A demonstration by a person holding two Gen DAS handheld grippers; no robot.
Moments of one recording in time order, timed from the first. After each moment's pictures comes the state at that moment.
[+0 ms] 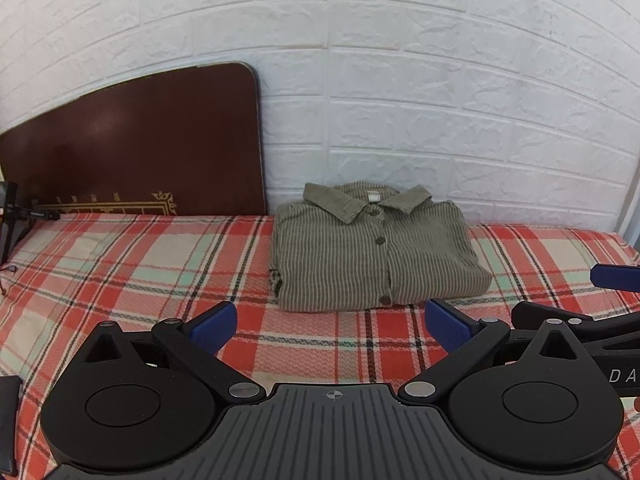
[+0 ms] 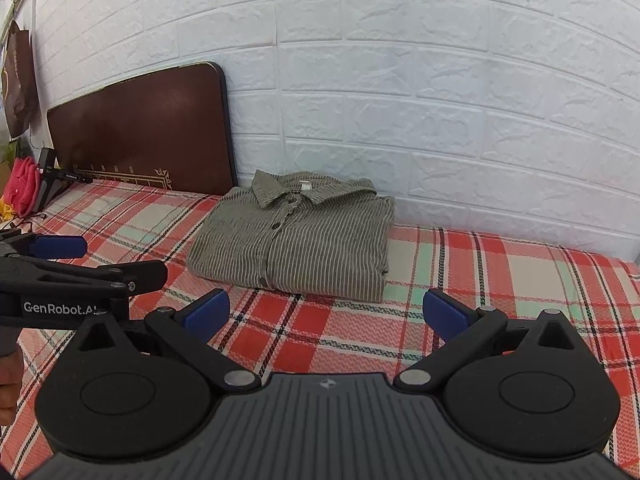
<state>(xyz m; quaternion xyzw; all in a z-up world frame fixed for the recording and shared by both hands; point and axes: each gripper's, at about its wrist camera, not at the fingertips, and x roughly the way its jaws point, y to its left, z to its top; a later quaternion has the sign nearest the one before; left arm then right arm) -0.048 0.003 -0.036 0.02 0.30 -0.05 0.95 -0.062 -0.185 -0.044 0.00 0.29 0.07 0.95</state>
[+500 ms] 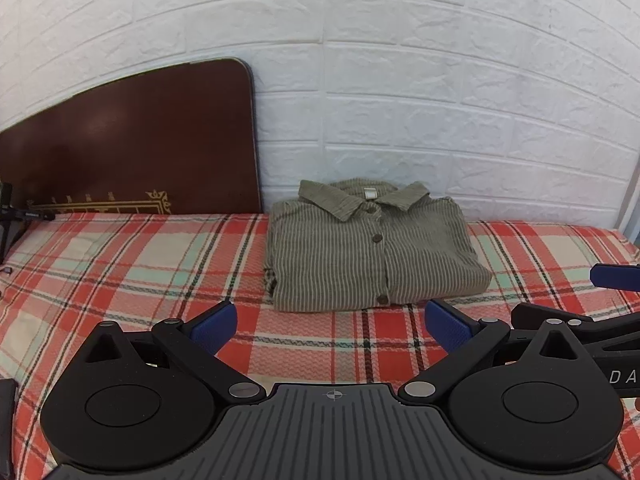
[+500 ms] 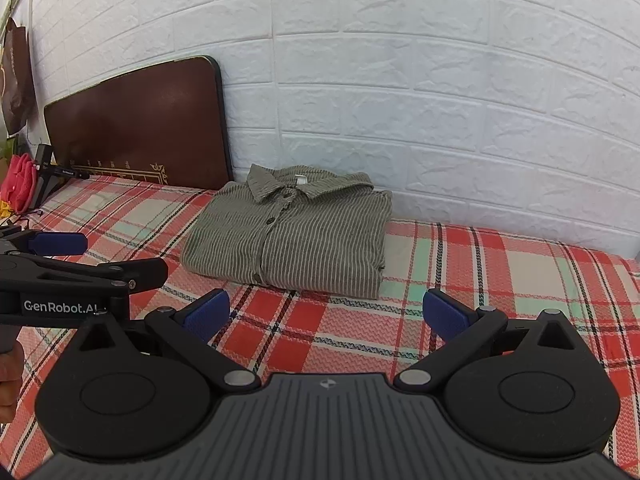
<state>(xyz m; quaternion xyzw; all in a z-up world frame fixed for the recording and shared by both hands) -0.042 0.000 -0.039 0.02 0.30 -0.05 0.95 -0.058 -0.189 -0.047 0.00 0.30 0.07 0.95</state>
